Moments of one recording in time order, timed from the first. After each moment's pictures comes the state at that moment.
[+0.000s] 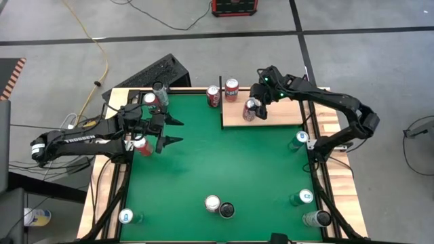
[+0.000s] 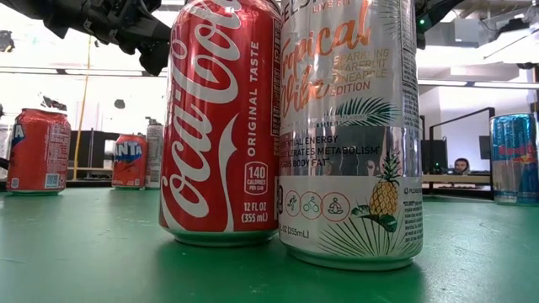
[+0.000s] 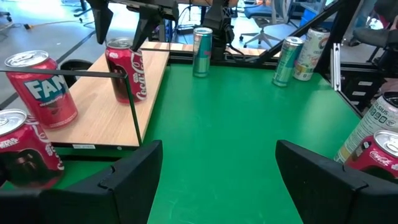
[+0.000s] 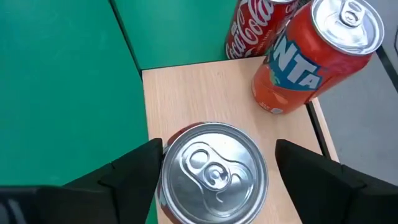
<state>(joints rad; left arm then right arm) 0.33 0.72 0.53 0.00 0.29 0.01 -0.66 1.43 1.14 -0.58 -0.23 -0.44</state>
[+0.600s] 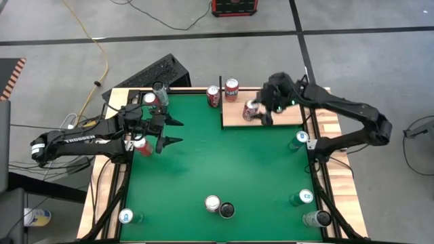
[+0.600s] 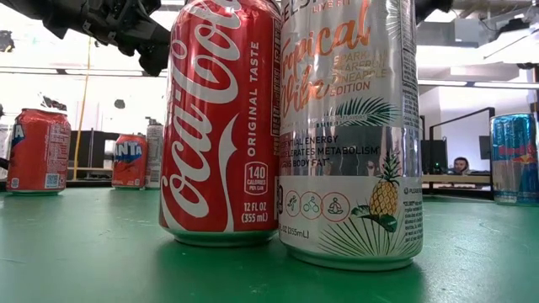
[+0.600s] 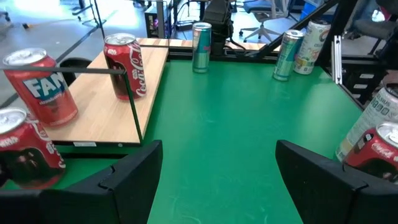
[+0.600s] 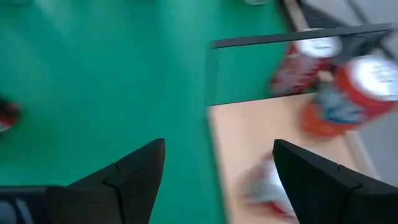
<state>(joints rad) 0.33 0.72 0.53 -0.02 0.29 0.05 -0.44 1.21 1.14 -0.67 -0.23 -0.23</state>
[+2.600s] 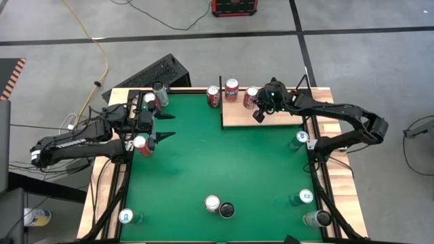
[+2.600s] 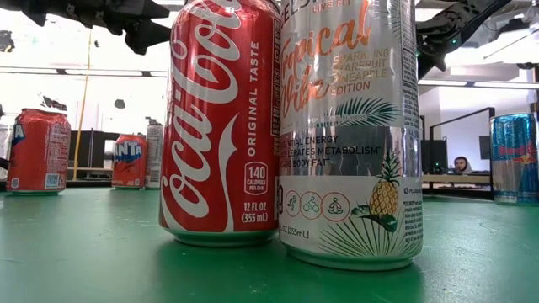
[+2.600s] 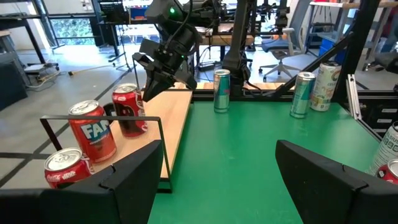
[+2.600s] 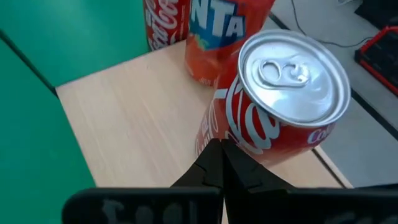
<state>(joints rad) 0.33 0.54 0.53 -0.02 0.20 0.06 -0.62 1.30 0.79 -0.16 0.07 -0.14</state>
